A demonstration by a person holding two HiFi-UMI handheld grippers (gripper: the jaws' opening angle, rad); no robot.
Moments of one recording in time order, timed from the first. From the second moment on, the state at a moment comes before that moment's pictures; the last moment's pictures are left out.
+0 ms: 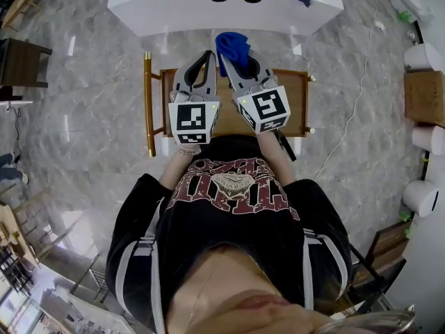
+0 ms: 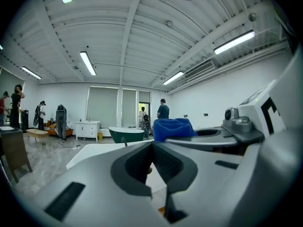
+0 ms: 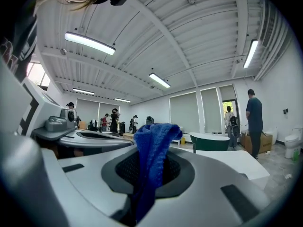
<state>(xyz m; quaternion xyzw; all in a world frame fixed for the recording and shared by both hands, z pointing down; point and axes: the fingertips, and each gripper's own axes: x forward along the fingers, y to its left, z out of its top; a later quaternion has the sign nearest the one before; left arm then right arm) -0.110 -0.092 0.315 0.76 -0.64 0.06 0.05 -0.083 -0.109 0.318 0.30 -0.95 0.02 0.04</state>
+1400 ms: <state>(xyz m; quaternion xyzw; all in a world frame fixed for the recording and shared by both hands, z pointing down) -0.125 -0.091 0.304 0.75 -0.66 0.07 0.03 -0.097 -0.105 0.307 0.29 -0.96 0.01 0.05</state>
